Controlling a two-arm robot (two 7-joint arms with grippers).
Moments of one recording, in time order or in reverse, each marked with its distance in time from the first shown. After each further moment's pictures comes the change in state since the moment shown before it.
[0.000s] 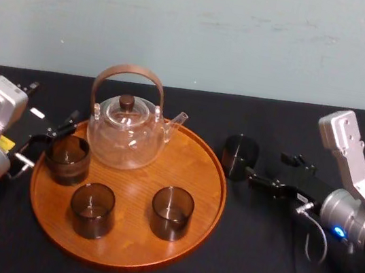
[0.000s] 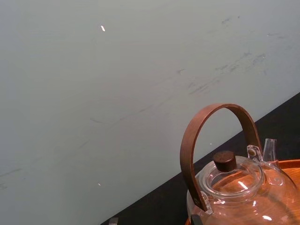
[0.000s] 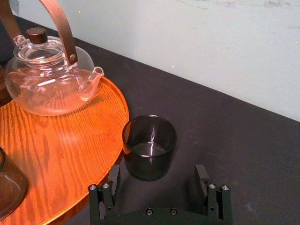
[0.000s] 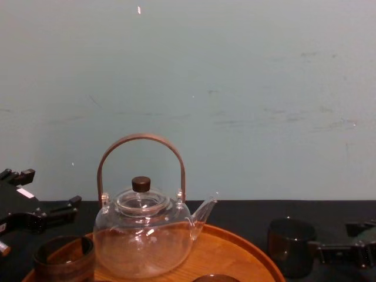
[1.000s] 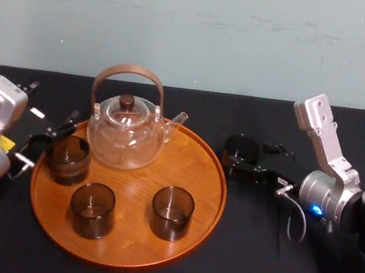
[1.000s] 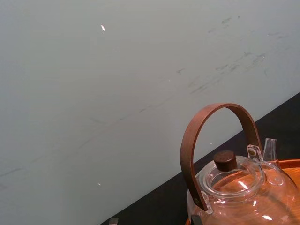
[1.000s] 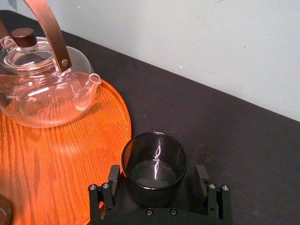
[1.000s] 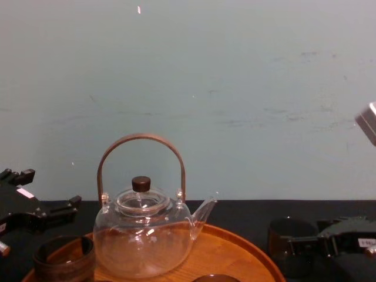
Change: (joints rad) left arm 0.000 0.000 0.000 0.000 0.000 0.000 0.000; right arm 0.138 -0.095 -0.037 0.168 -0.050 0.022 0.046
